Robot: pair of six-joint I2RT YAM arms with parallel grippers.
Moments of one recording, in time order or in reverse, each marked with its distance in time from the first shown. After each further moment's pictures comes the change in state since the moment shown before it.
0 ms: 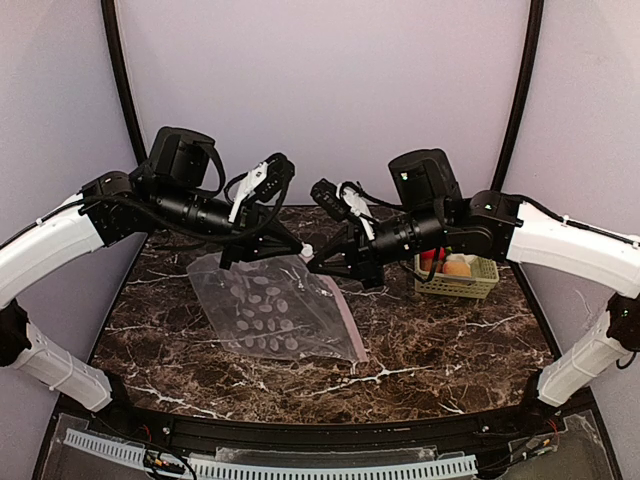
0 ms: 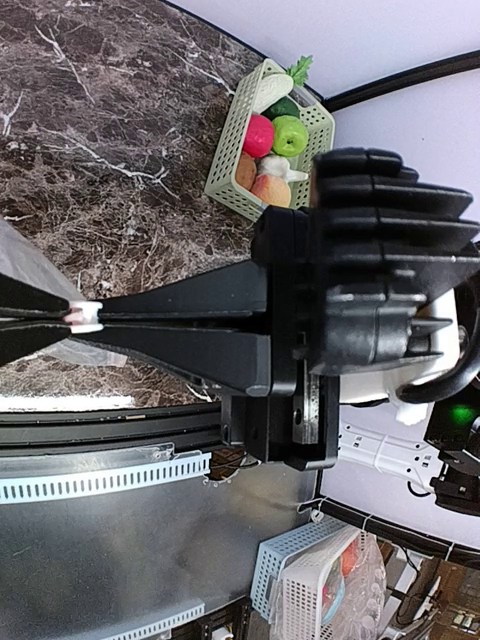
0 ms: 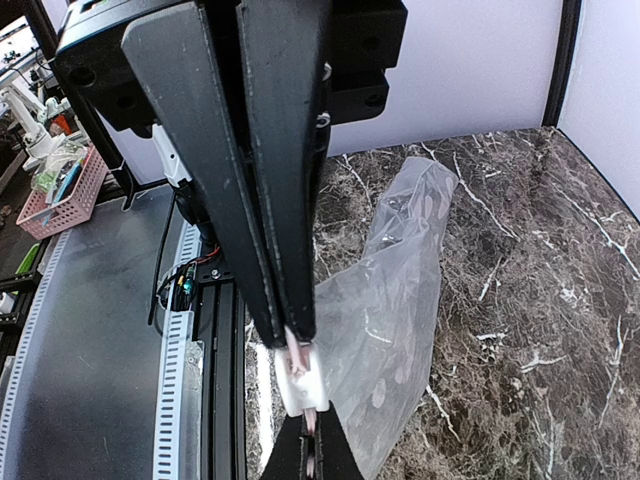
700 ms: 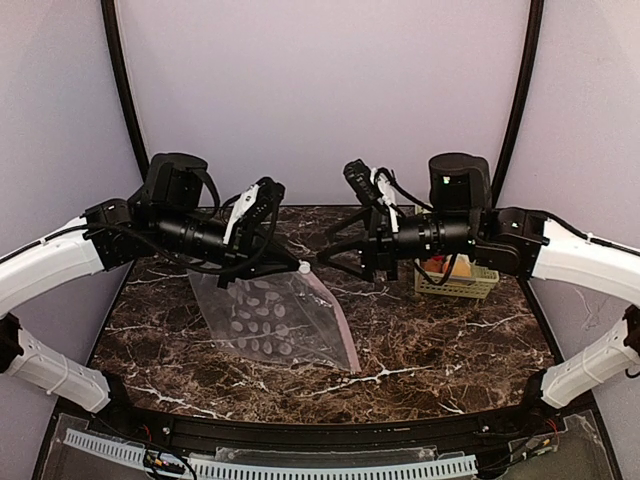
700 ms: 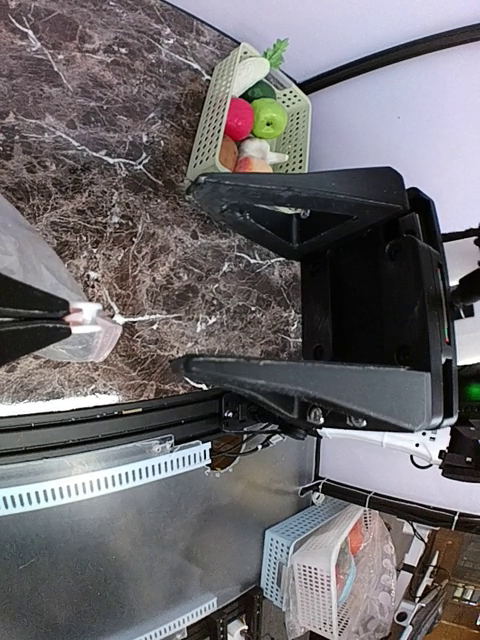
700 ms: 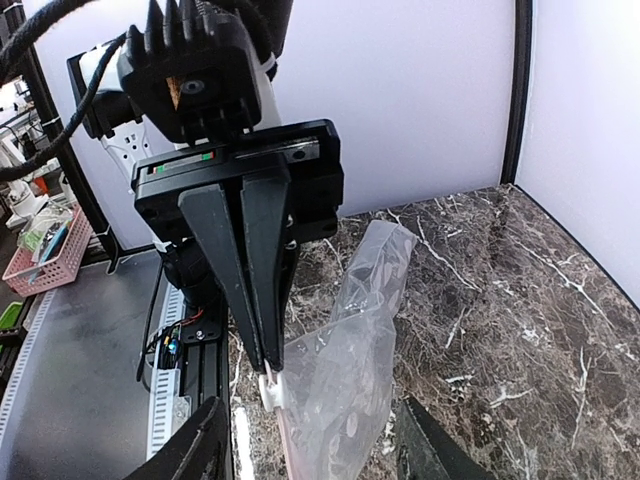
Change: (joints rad) left arm 0.016 -0.060 -0.188 0.176 0.082 0.028; right arm -0.003 -0.151 -0.169 0.240 0.074 0.090
